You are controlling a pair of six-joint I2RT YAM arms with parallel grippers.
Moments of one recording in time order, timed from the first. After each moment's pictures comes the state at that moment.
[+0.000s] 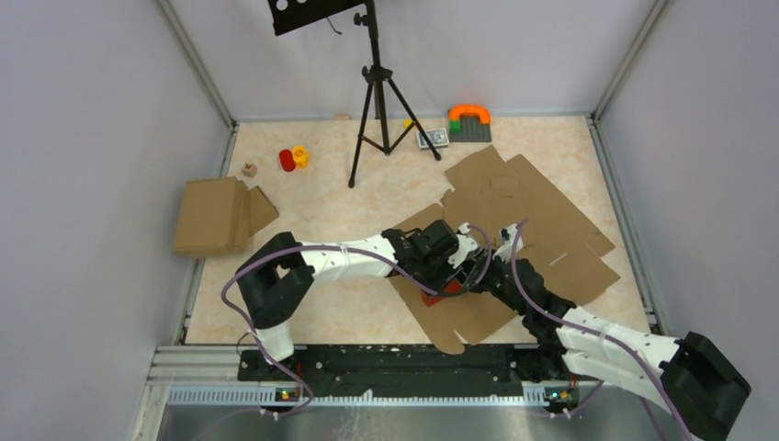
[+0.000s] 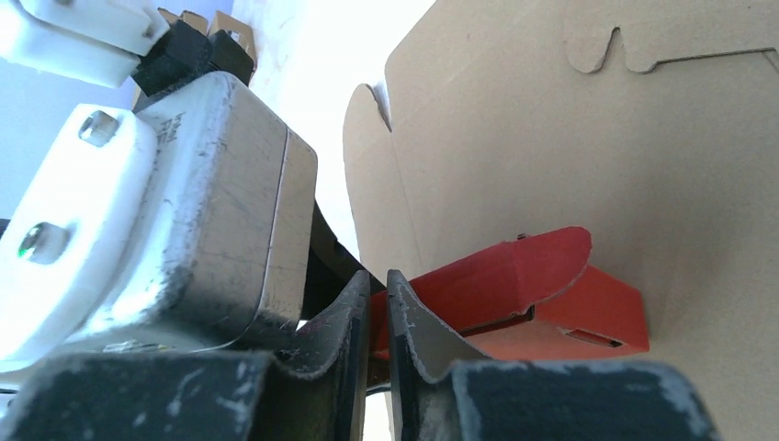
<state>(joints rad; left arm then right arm) -1.06 1.79 1.18 -0.42 0.17 -0.12 0.80 0.84 0.13 0.41 0.11 0.94</state>
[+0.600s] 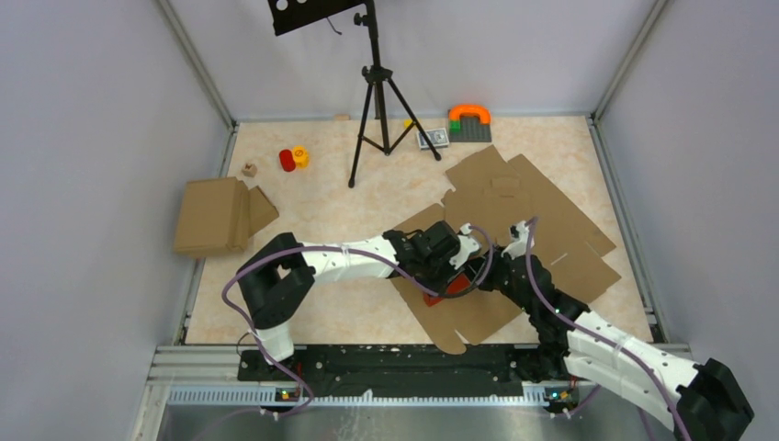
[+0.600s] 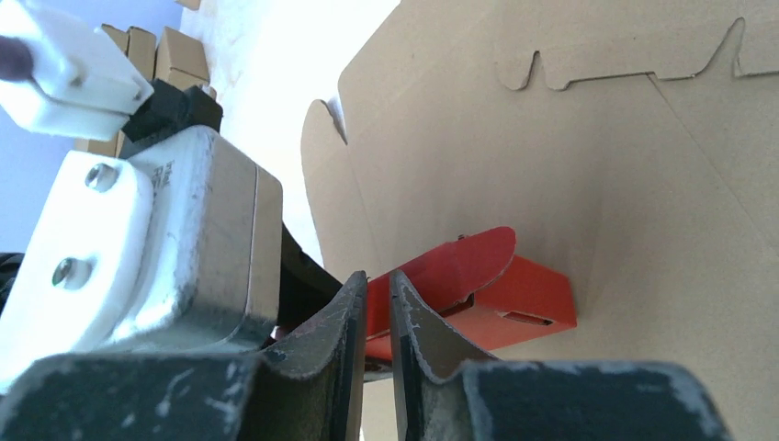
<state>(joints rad) -1.07 1.79 1.18 -0.40 0.16 -0.12 0.73 0.66 0.18 0.12 0.13 0.89</state>
